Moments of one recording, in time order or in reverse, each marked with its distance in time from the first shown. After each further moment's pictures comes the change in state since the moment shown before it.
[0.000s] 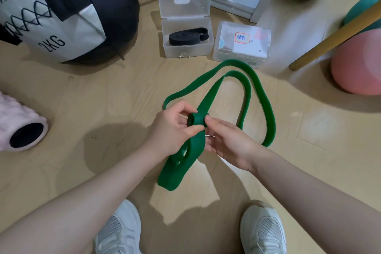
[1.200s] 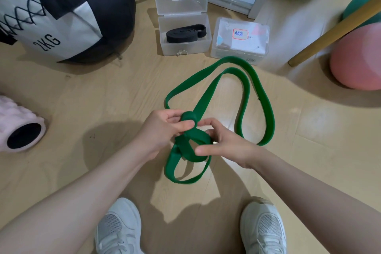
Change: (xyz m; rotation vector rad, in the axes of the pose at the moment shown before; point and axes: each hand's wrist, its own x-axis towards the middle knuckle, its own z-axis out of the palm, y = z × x) left_hand 0.005 -0.011 -0.008 -0.275 -0.090 -0.340; right_hand 0.000 0.011 -0.014 -0.432 -0.029 0.044
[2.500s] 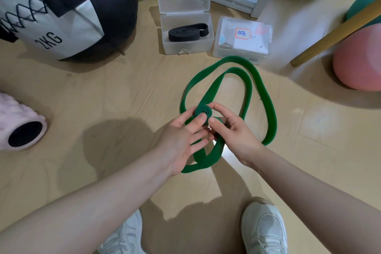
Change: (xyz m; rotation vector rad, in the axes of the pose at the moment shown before) left_hand -0.015 0.002 0.036 -0.580 -0.024 -0.178; right_hand 0.000 -0.004 0.003 0.078 0.297 -0.294
